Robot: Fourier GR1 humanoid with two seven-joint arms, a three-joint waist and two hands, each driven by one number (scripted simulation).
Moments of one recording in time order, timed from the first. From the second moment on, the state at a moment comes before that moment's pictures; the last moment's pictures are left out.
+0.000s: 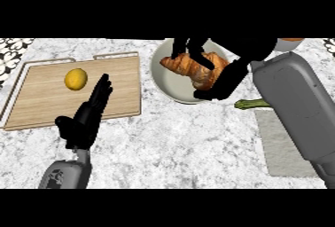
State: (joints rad) left arm -0.17 0.05 -0.07 -1.55 -0.06 0.06 0.10; right arm -0.99 -0.34 0.26 -1.21 0.27 0.43 -0.43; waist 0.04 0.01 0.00
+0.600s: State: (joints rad) left arm -0.18 0.05 -0.07 -1.55 -0.05 0.05 0.10; right arm -1.15 -0.22 0.30 -0.62 0.49 0.34 -0.68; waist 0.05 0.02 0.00
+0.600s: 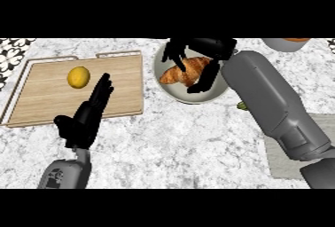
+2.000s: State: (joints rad) left arm -0.20 0.04 -0.07 -1.53 -0.06 0.04 0.10; right arm -1.32 -0.33 0.05 -0.25 0.16 0.65 -0.62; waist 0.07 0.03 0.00
